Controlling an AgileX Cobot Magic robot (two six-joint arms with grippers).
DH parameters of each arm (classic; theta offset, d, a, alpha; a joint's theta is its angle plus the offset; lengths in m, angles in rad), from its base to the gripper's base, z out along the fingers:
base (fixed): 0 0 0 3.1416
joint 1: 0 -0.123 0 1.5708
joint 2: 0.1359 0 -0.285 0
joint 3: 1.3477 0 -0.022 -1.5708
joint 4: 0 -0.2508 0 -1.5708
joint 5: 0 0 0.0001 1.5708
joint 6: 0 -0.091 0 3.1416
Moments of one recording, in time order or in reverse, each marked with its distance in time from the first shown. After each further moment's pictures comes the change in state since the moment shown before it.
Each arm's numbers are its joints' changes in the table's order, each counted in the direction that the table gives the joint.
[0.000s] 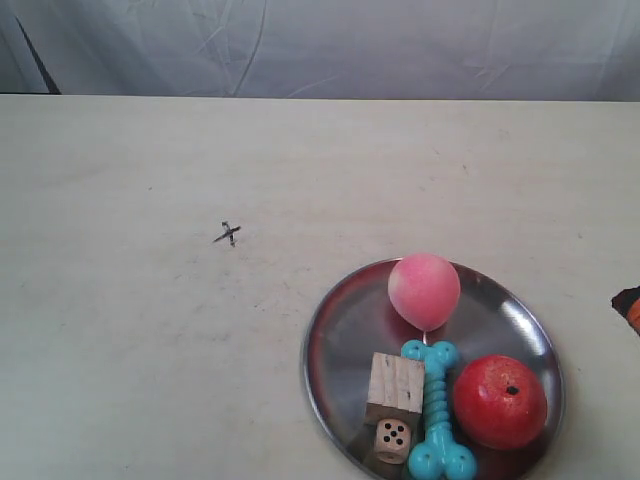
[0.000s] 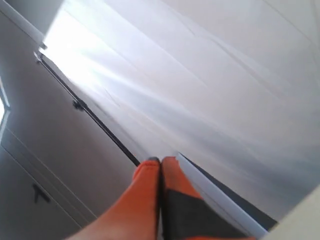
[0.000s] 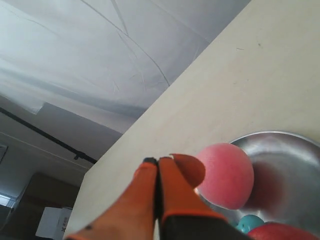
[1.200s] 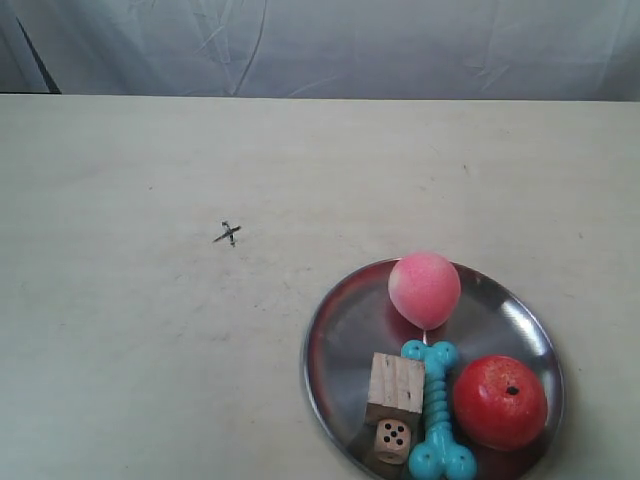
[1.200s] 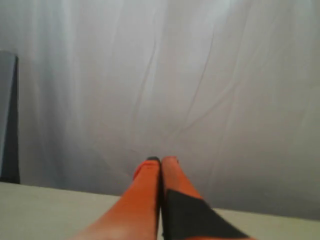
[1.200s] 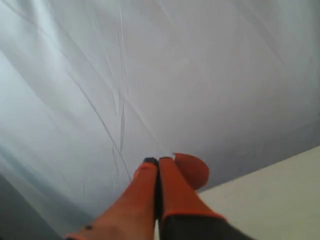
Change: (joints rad) left arm 0.188 0.493 -0.428 -0.084 -0.210 1.240; right arm 0.000 0.224 -0.327 -0.322 0.330 0.765
